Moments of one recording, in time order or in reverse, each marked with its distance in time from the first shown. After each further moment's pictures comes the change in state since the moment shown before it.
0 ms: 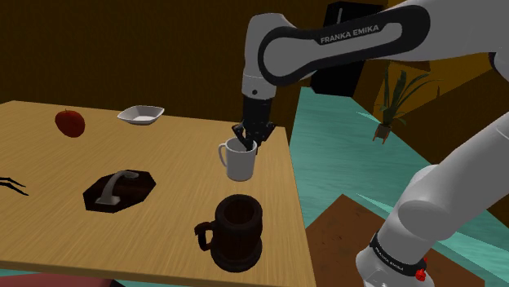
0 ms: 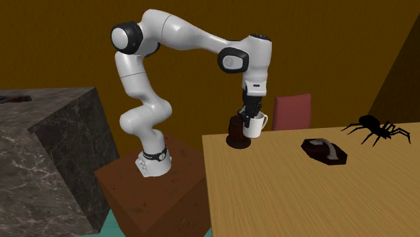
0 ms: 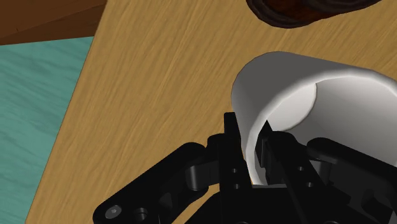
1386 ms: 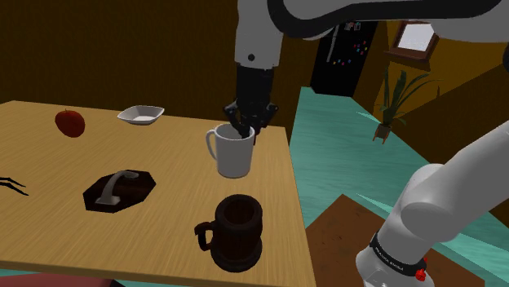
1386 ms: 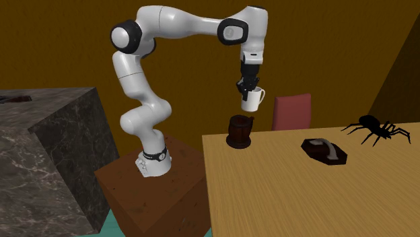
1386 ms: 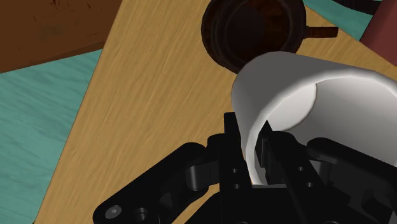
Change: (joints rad) arm 0.057 -0.063 0.078 0.184 0.041 -0.219 0.162
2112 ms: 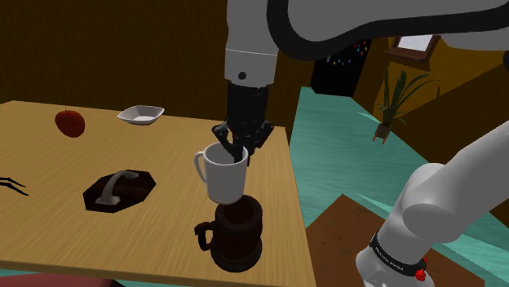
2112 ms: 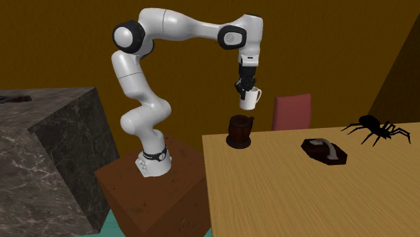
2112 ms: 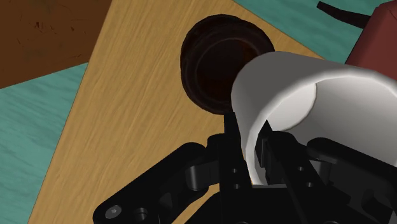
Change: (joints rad) arm 0.039 -0.003 0.084 -0.037 0.030 0.054 0.104
